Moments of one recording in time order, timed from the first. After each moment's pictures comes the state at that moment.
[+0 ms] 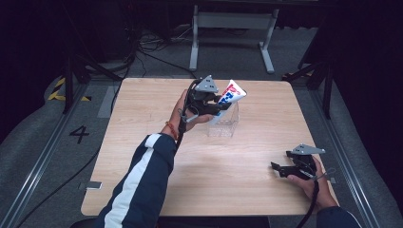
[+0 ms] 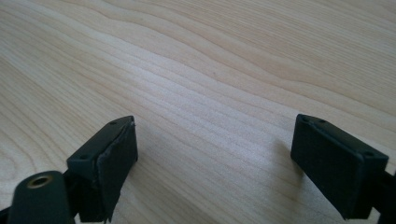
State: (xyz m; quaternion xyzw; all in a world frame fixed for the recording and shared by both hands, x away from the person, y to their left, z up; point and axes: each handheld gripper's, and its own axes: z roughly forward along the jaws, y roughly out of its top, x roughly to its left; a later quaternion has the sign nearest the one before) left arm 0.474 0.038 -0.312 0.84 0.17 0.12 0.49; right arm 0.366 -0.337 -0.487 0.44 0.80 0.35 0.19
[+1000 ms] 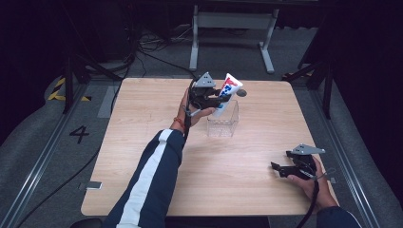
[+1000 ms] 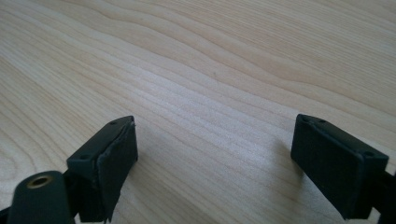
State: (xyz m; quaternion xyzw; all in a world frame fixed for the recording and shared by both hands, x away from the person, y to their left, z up) left arm 0.520 0.034 -0.355 0.80 0.20 0.13 0.55; right arm 0.366 -0.337 -0.487 0.44 0.80 0.35 0.19
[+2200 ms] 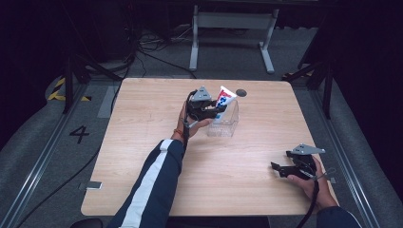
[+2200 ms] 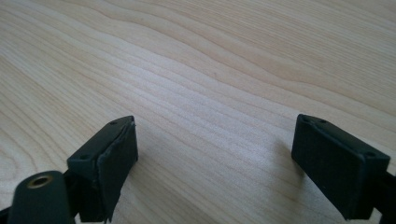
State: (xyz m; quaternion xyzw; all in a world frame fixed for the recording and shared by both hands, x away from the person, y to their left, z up) left arm 0.516 0.040 -0.408 0.80 0.22 0.12 0.55; right arm 0.366 -0.337 -0.487 0.44 0.80 0.36 0.19
